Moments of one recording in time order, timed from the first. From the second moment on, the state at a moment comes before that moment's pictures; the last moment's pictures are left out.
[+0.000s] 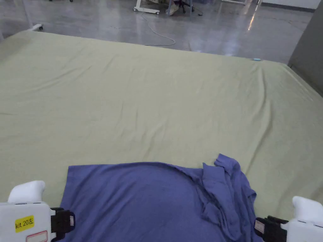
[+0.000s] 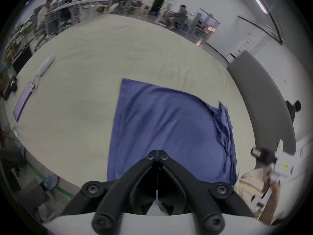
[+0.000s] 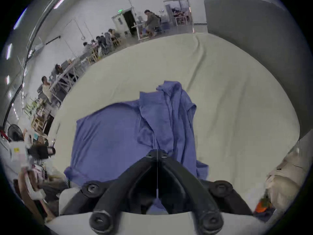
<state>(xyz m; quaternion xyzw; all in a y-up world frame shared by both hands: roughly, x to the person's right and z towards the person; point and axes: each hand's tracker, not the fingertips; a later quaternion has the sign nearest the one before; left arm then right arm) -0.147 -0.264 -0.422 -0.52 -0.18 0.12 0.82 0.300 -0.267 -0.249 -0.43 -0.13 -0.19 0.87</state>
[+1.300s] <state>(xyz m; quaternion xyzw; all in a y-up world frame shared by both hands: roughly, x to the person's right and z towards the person) -0.105 -0.302 -0.643 -0.51 -0.15 0.03 0.84 0.436 -0.365 -0.569 -0.62 -0.19 -0.21 0.73</state>
